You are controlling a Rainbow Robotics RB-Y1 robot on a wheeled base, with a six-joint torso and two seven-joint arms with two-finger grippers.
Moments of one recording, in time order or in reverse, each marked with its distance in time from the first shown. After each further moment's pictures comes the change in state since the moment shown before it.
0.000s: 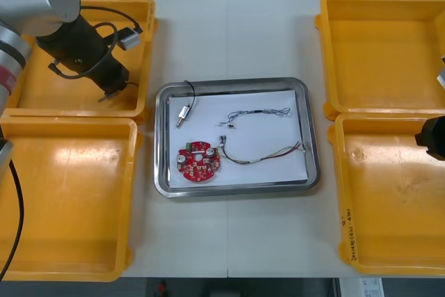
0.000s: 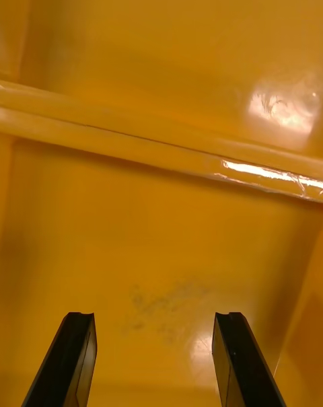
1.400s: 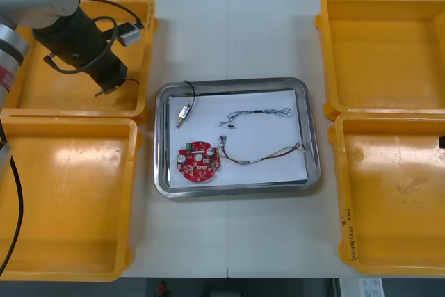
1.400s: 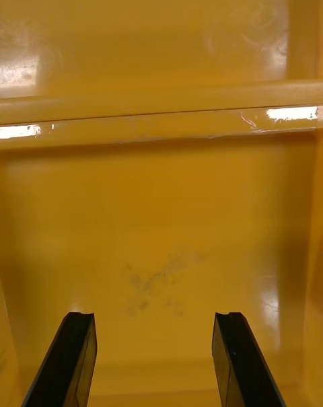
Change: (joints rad) right arm 0.023 -0.058 -0.134 0.109 -0.146 0.000 -0.189; left arm 0.021 0.002 0.024 -0.109 -0.047 0.067 0.000
